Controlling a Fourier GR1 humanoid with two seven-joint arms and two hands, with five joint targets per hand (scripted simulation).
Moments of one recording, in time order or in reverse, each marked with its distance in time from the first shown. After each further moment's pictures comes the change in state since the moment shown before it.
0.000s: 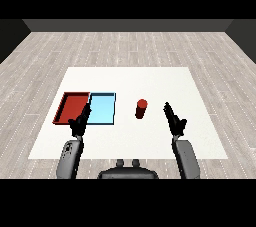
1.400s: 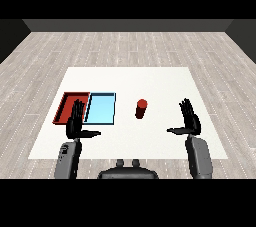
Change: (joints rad) left arm 0.028 -0.029 0.055 -0.086 0.074 -0.087 -0.447; right arm -0.044 -0.090 -0.240 0.126 -0.145 0.269 -0.382
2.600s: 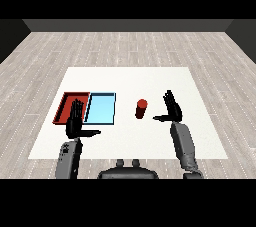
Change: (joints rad) left arm -0.009 -0.013 0.016 0.016 0.014 0.013 -0.027; right arm -0.272 0.094 0.033 0.300 -0.003 -0.065 0.060
